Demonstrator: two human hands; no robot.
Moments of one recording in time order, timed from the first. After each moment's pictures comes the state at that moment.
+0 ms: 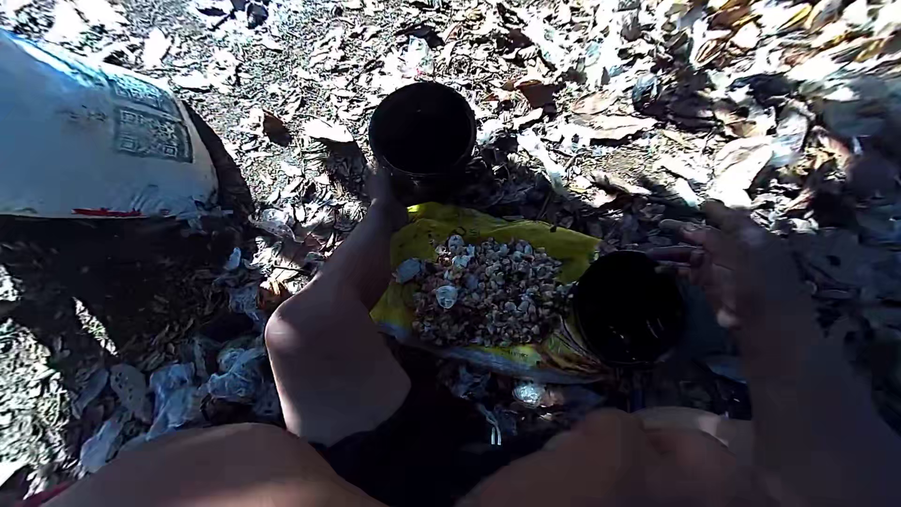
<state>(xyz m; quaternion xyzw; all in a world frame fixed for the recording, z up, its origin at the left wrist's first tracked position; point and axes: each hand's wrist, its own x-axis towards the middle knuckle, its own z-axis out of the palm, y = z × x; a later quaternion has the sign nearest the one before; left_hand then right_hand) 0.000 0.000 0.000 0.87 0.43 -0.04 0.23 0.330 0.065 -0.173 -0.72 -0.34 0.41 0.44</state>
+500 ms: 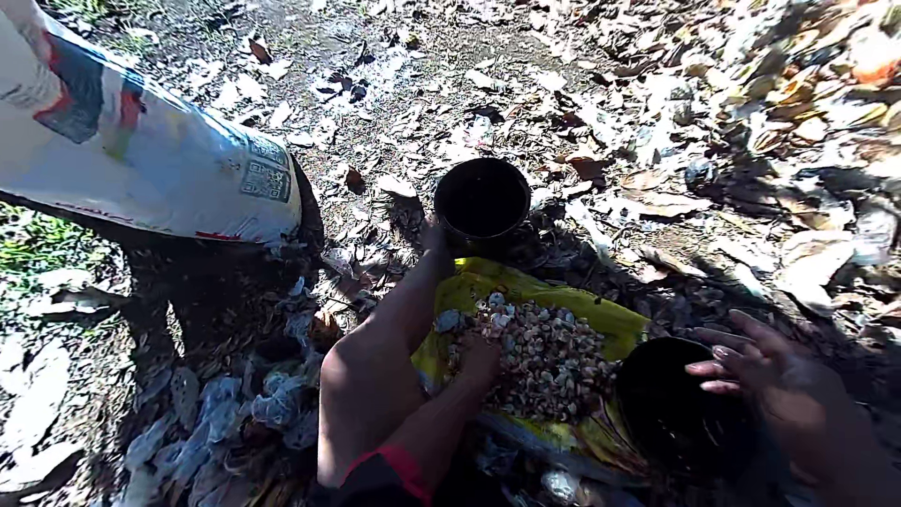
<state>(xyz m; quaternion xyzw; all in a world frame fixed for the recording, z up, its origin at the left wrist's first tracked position) -0.024 0.108 -0.424 0.68 0.63 -0.13 0.34 0.301 0.060 -0.171 -0.70 -0.44 0.42 0.38</state>
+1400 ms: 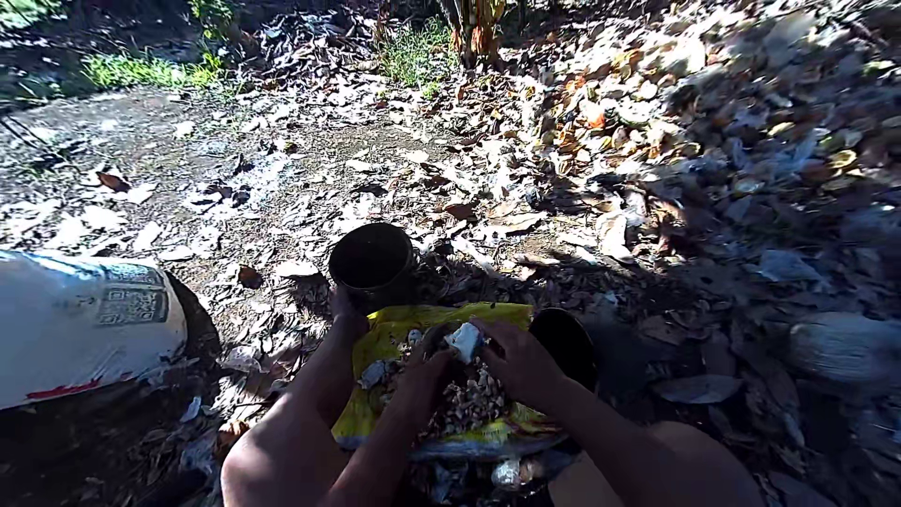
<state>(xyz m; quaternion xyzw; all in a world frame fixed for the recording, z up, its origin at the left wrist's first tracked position) 0.019 0.059 -0.203 0.46 0.32 0.37 0.74 0.221 0.019 -0.179 -0.60 -0.71 0.23 0.30</state>
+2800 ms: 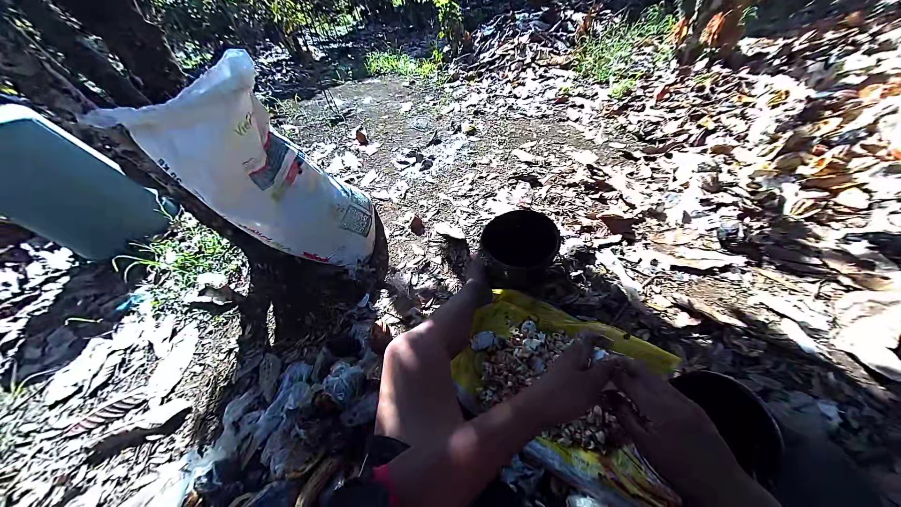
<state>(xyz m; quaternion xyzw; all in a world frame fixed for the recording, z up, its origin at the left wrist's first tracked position) 0.022 0.037 -0.183 0.63 0.40 0.32 0.58 0.205 -0.004 -0.197 -0.48 -0.82 0.06 0.30</state>
